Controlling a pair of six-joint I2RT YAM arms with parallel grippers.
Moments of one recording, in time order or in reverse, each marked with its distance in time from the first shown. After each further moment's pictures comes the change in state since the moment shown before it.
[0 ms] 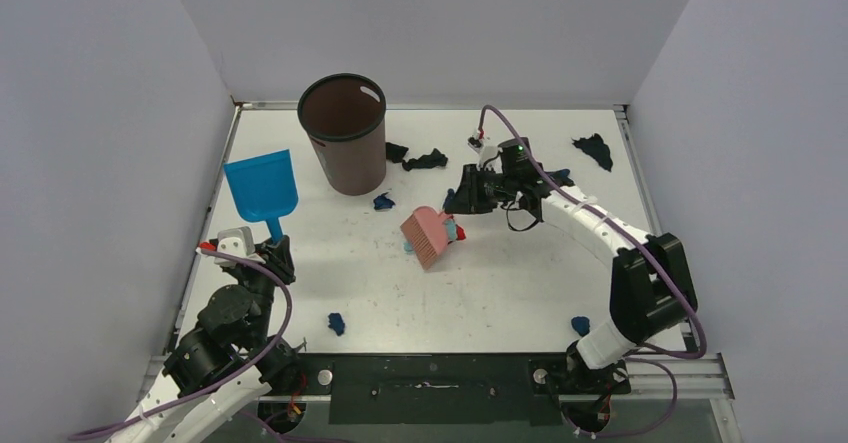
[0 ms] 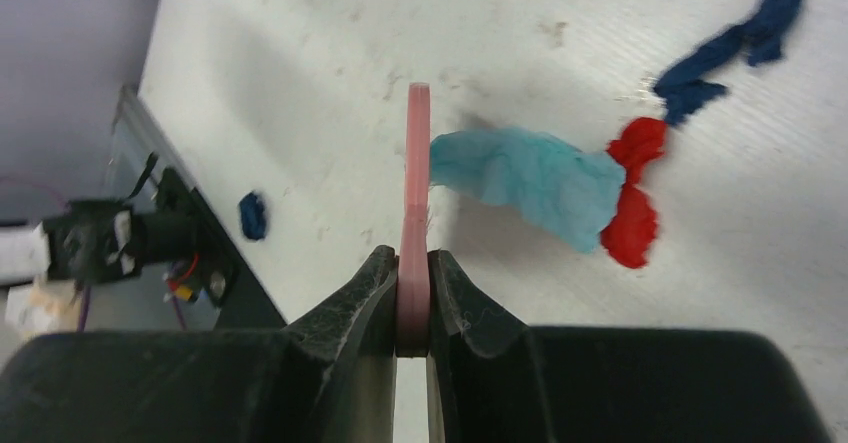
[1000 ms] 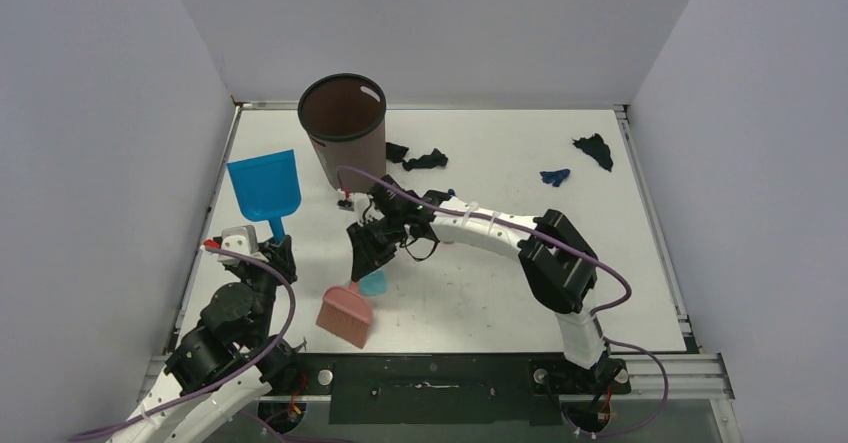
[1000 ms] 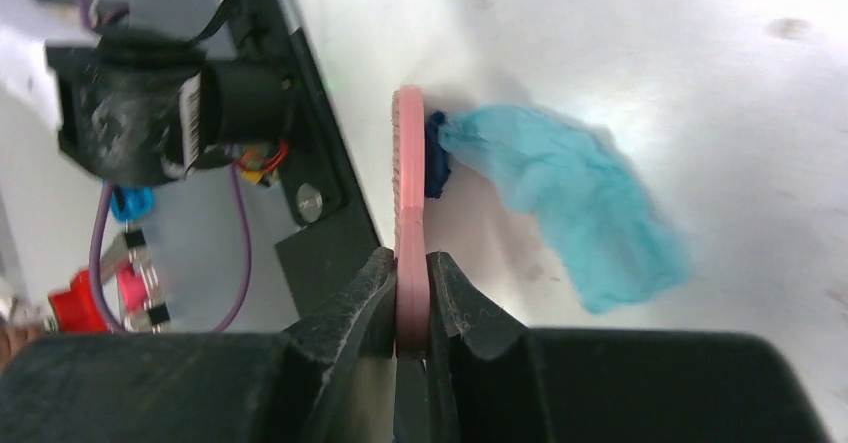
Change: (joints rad) left arm 0.013 0.012 0.000 0.004 0.023 0.009; right arm 0.538 0.415 0.437 -0.160 -0.130 -0.062
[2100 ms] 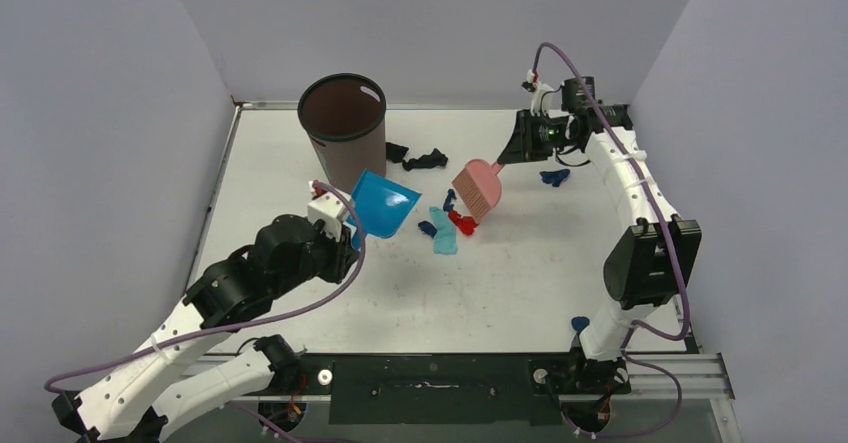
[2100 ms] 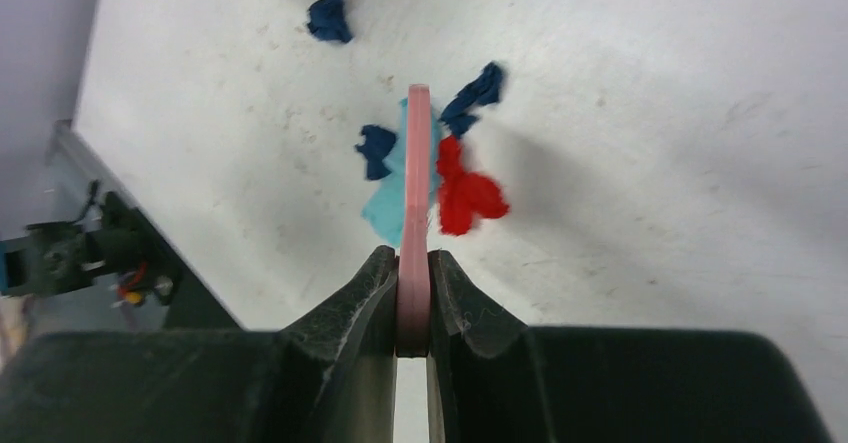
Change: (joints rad) left arm -0.016 0.568 0.420 -0.311 0.643 0.047; right arm -0.865 -0.272 0.102 -0.454 -0.042 -0.286
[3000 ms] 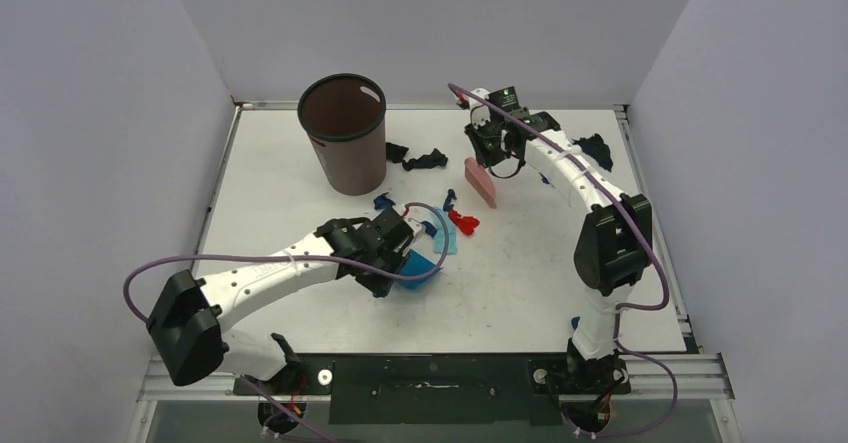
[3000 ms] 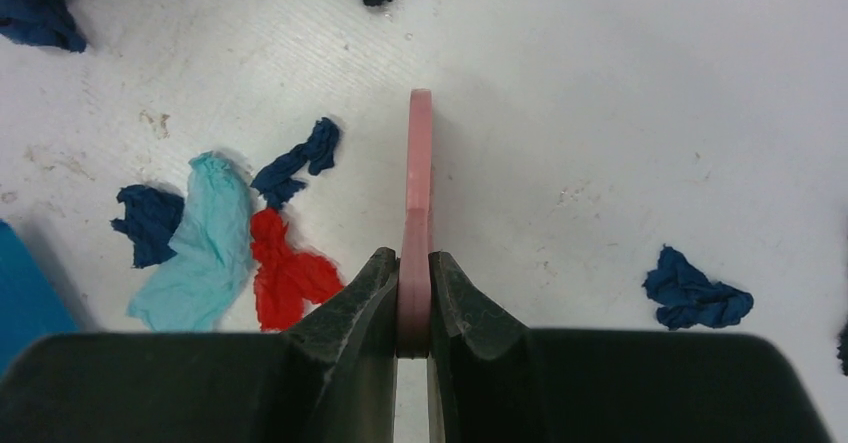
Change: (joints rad) left arm -0.099 0.603 0.048 -0.121 0.109 -0.066; right arm 0.272 0.163 0.075 0.159 0.644 -0.225
